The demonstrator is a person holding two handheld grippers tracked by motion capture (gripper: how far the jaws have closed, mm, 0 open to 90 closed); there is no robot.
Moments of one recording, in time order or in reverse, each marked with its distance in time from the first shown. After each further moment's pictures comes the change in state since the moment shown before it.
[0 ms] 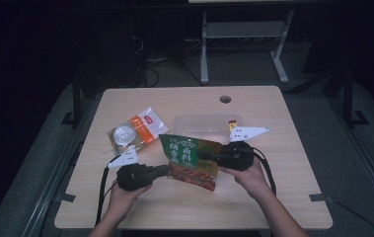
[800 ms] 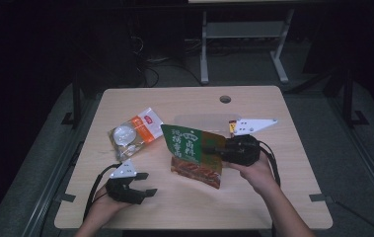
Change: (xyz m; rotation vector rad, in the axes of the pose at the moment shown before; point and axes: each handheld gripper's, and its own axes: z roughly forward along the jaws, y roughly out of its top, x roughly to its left) left arm 0.007 -0.026 -0.020 0.311 0.126 0.139; right arm 0.014 0.033 -0.019 0.016 -0.038 -0.050
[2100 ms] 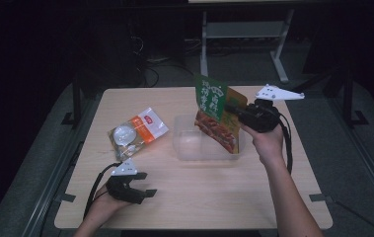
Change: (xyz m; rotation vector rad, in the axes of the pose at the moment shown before) left arm 0.005 -0.004 0.005 0.038 -0.011 -0.045; right arm -0.048 0.040 -0.035 -0.146 -0.390 0.043
